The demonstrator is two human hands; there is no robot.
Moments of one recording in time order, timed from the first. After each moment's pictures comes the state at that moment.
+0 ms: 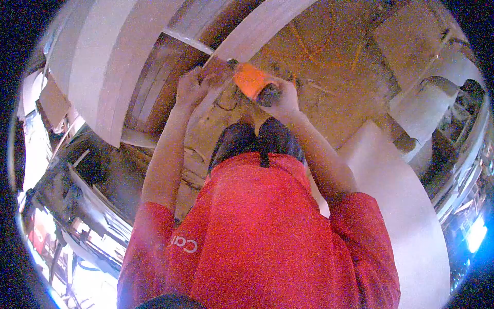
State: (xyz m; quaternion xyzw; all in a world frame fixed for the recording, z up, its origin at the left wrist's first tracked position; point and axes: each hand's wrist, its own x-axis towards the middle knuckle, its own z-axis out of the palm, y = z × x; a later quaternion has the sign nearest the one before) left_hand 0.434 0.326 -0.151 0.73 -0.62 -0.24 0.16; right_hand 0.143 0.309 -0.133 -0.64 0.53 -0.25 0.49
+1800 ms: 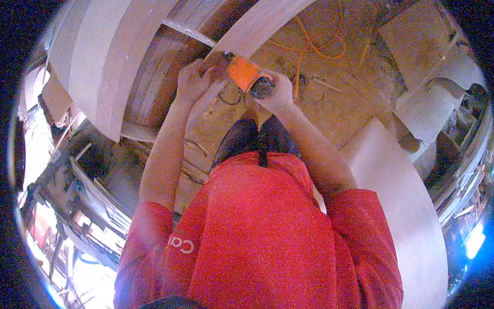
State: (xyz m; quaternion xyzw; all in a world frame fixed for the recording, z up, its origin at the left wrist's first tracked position) left_hand 0.435 0.326 -0.154 0.73 -0.63 -0.22 0.16; right_hand 0.168 0.312 -0.138 -0.60 0.53 -0.29 0.53
